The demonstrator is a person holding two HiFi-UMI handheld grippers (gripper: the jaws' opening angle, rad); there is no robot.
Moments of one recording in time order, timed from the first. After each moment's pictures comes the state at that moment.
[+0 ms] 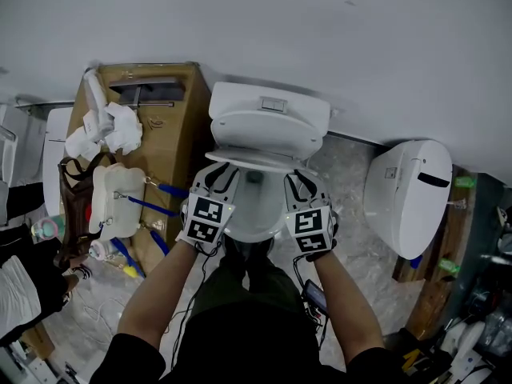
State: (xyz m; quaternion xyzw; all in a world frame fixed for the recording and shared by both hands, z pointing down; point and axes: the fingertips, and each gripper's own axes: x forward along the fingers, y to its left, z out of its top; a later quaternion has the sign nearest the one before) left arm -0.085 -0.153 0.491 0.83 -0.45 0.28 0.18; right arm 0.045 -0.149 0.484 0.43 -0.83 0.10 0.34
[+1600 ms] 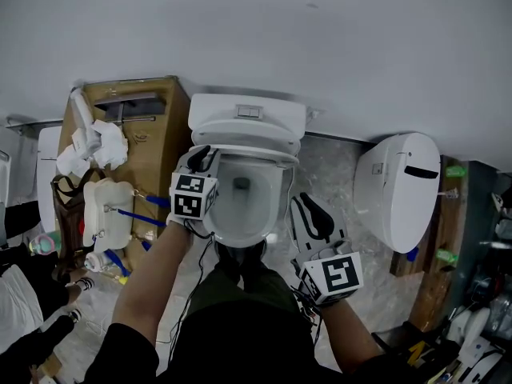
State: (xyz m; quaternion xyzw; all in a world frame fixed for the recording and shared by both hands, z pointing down) left arm -0.083 -0.220 0.485 0.81 -0.50 0.25 0.21; right arm 0.090 -0.107 0.334 0.49 -0.85 0.16 0.14
